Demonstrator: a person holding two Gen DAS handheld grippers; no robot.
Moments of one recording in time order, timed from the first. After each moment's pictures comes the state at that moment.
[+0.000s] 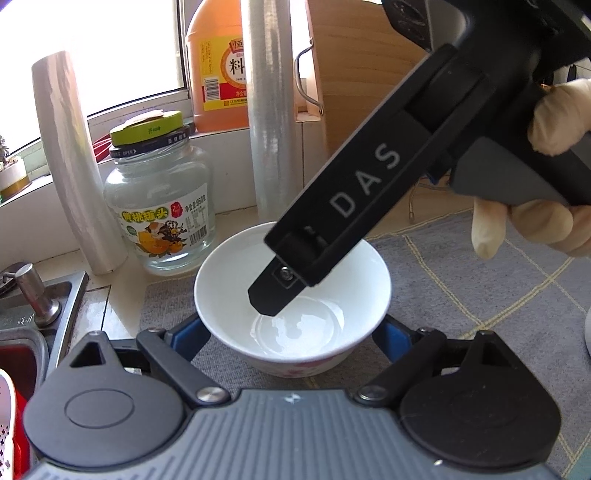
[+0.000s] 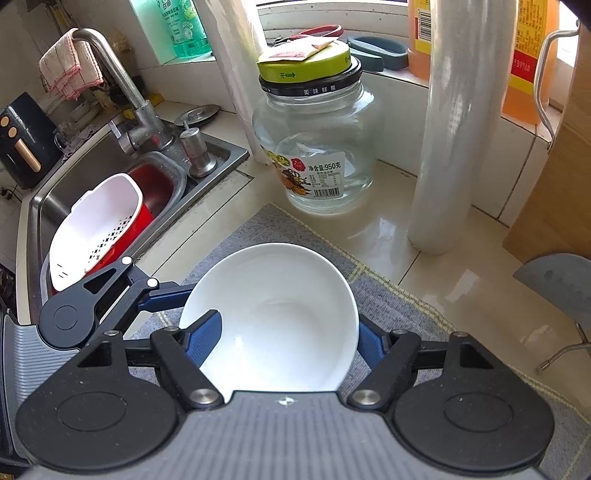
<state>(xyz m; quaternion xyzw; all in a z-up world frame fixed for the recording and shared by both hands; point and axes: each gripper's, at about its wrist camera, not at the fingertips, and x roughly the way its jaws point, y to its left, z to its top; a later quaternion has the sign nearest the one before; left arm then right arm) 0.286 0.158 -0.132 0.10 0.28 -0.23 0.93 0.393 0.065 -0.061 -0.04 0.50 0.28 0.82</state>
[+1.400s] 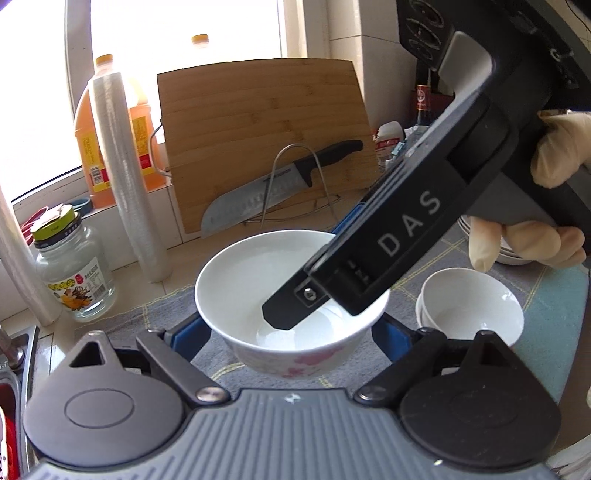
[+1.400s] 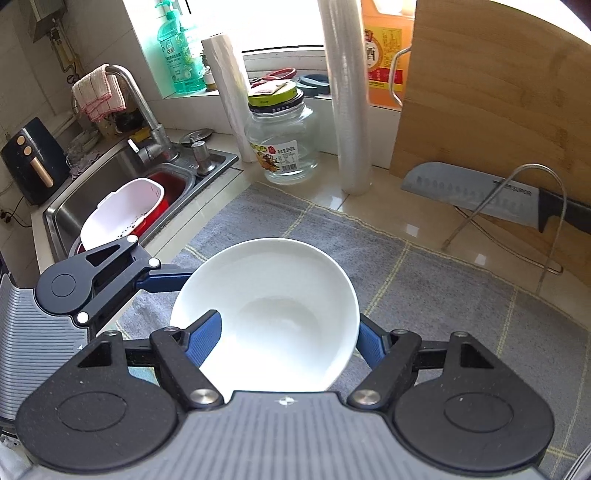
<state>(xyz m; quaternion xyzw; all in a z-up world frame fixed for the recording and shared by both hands) 0.166 0.075 -0.069 0.14 0.24 -0.33 0.90 0.245 -0.045 0.003 -0.02 0.46 0.23 0.86</state>
